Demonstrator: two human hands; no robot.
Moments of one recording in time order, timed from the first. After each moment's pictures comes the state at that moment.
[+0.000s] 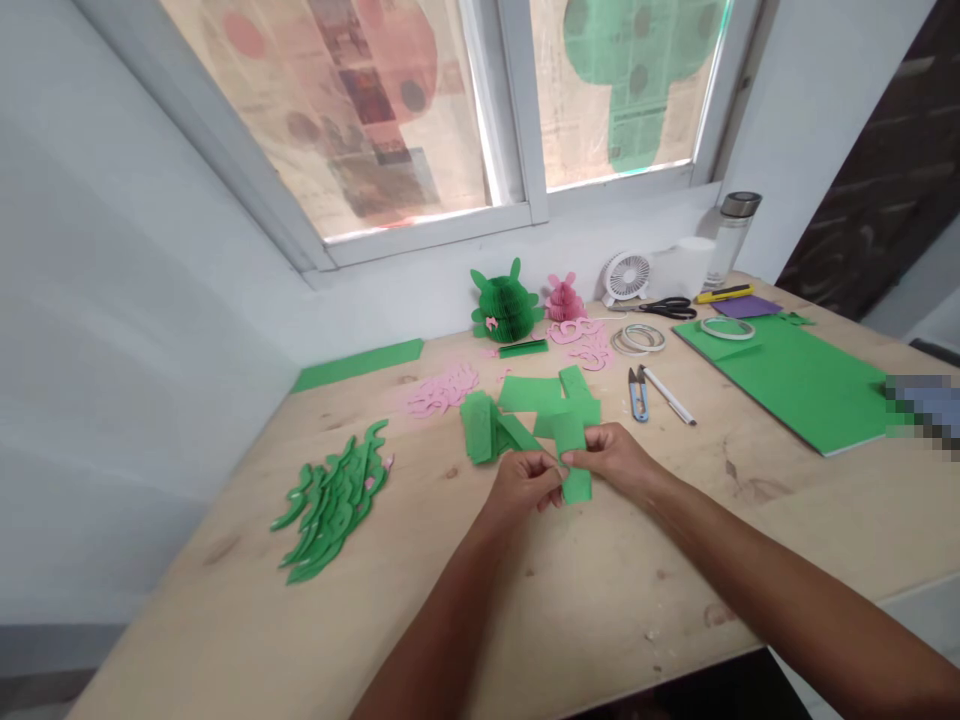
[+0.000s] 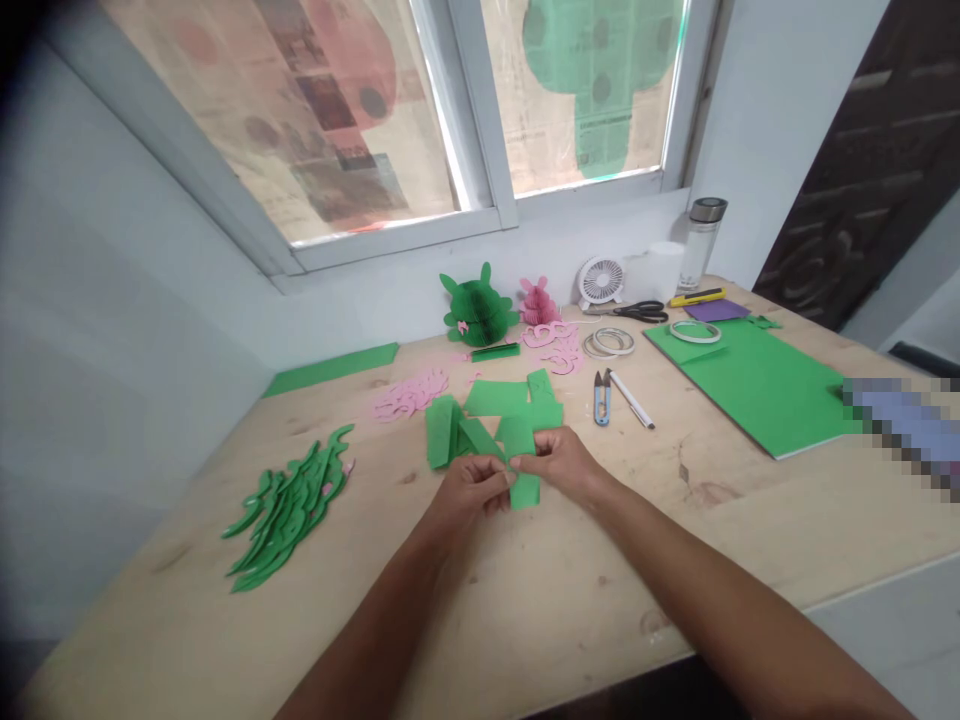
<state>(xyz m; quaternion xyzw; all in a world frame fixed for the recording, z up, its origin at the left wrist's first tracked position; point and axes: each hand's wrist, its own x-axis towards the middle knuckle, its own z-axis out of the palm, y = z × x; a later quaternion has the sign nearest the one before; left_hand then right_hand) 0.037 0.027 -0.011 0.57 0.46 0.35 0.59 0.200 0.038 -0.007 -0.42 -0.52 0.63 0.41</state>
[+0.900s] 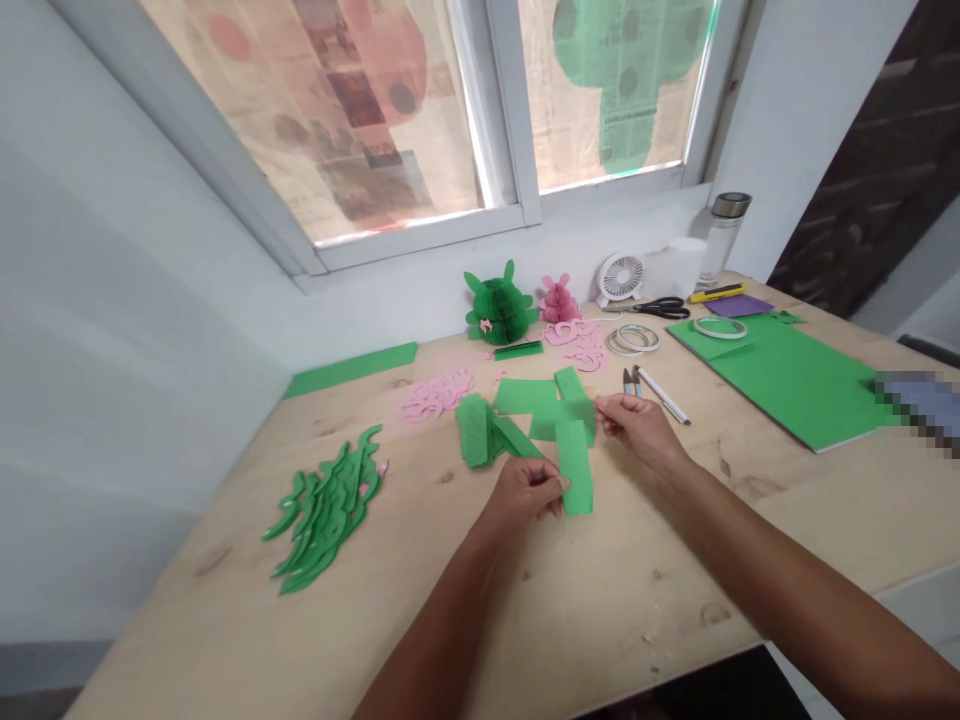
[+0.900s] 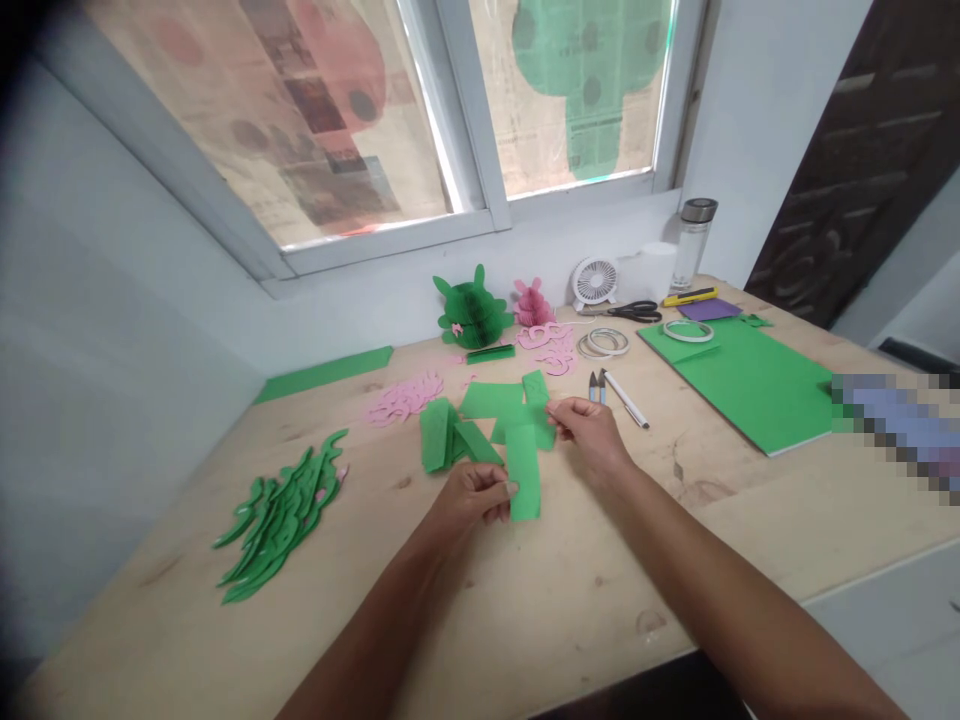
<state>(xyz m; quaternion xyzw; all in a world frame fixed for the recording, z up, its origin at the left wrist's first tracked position) 0.038 0.026 -0.016 0.58 0.45 0.31 0.61 0.224 0.055 0.005 -0.47 -0.37 0.57 0.56</state>
